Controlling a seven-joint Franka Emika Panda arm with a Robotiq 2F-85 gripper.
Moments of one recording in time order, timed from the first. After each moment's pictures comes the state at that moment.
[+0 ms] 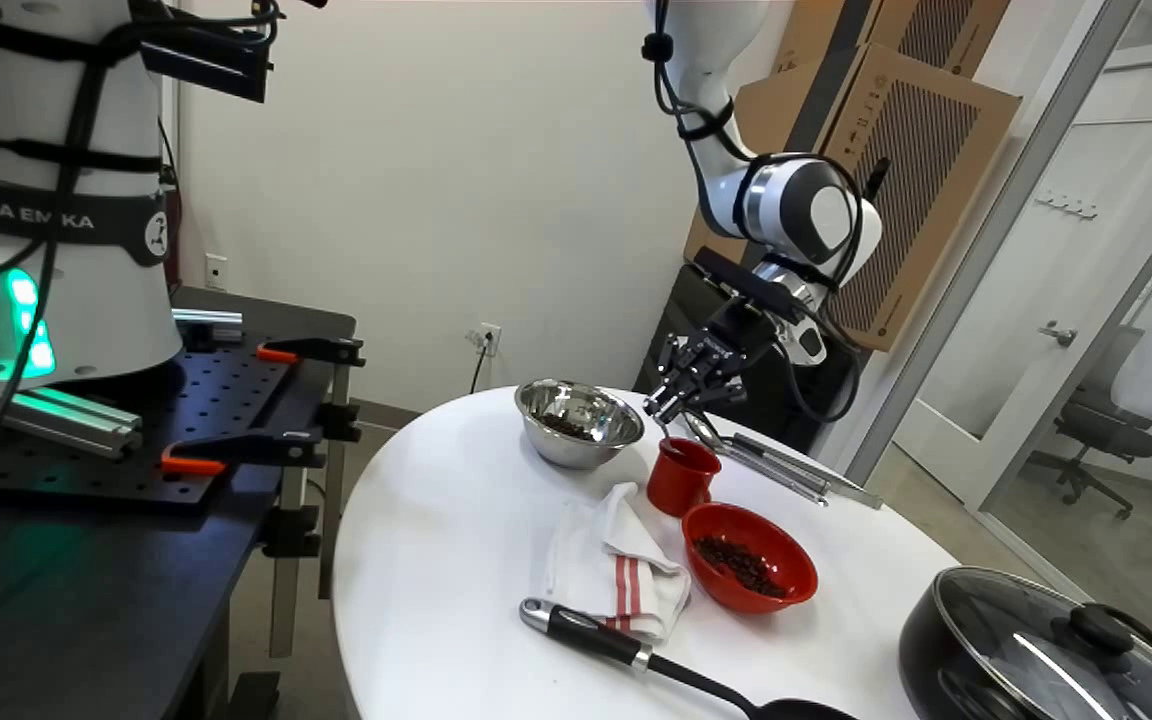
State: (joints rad) arm 0.06 0.91 0.03 -1.33 -0.18 1.60 -0.32
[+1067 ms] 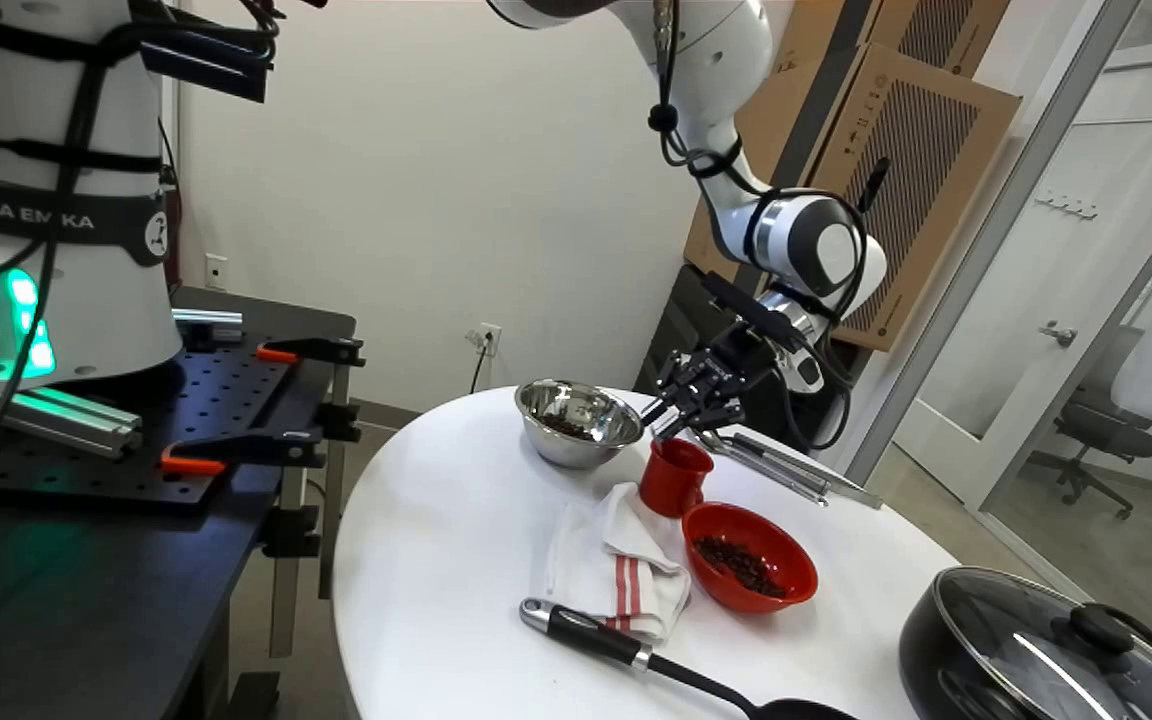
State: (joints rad) arm 0.05 1.09 0.04 -1.09 -0.14 1.48 -0.30
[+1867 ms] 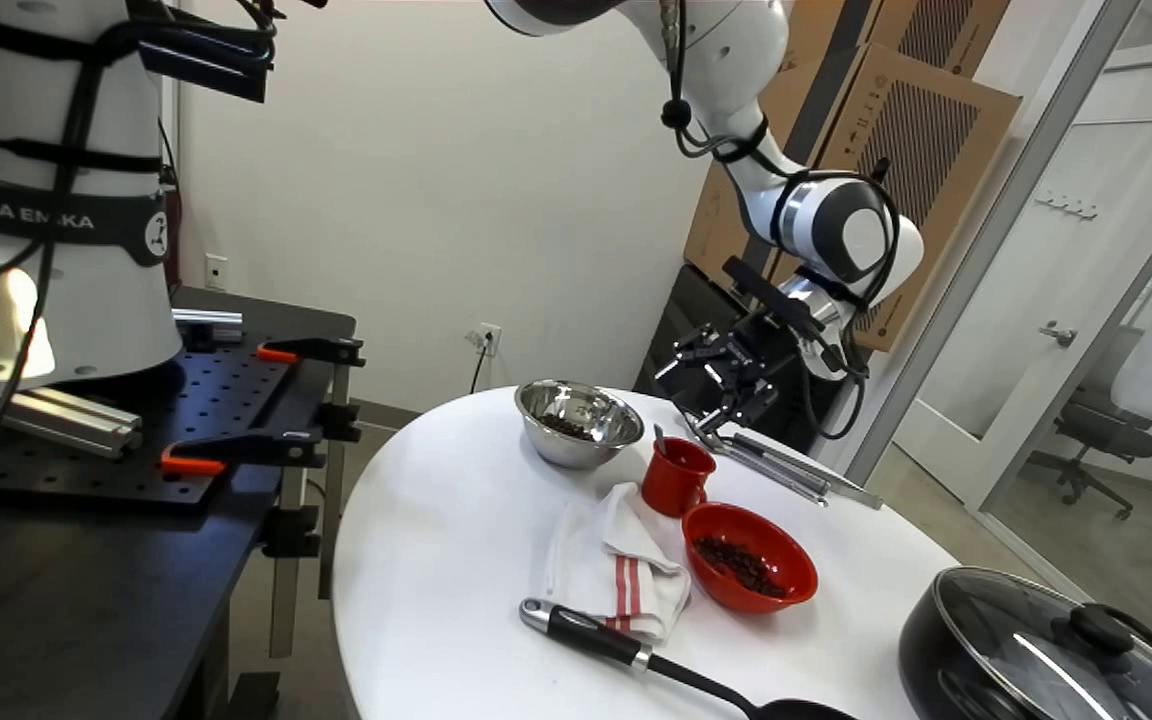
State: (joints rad) arm 0.03 1.10 0.04 -0.99 -0.04 1.44 -0.29
